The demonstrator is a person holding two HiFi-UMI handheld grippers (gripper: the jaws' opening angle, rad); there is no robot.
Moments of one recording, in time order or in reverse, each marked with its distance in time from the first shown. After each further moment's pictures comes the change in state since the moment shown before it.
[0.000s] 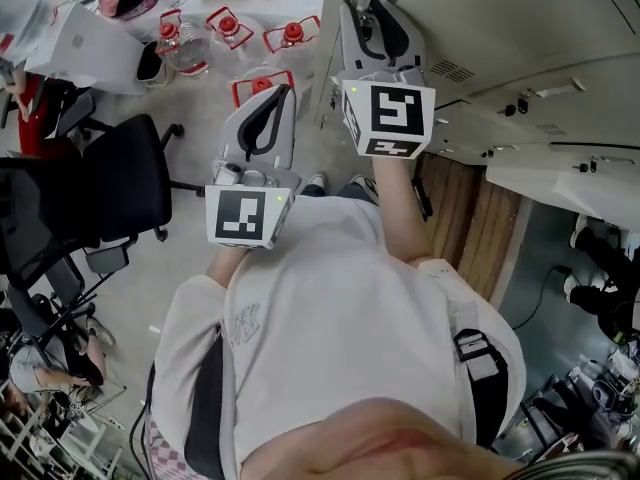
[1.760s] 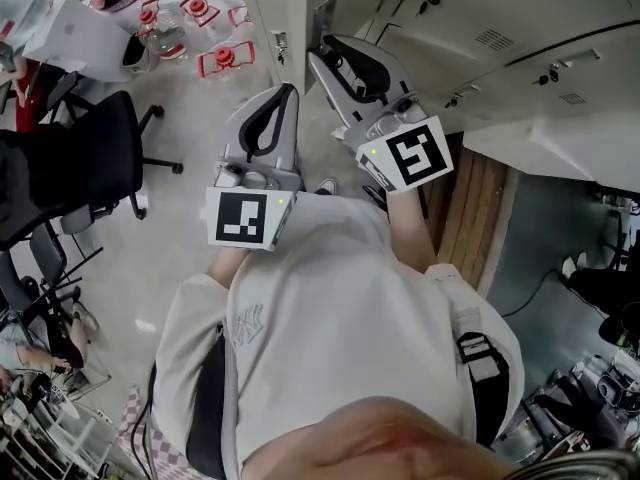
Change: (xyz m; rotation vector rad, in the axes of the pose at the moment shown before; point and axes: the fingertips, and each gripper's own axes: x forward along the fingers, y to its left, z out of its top) left arm -0.073 -0.222 0.014 0.026 -0.047 -0.026; right arm -0.266 -0.012 0.012 0.076 -0.170 0.426
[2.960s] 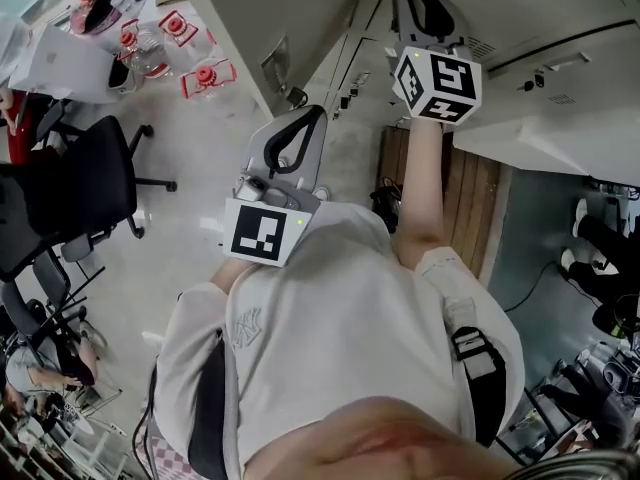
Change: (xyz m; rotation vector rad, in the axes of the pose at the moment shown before) left arm 0.063 -0.059 -0.009 -0.075 0.076 -0.188; right arm -0.021 -0.240 -0.030 -0.086 0.146 -0.533
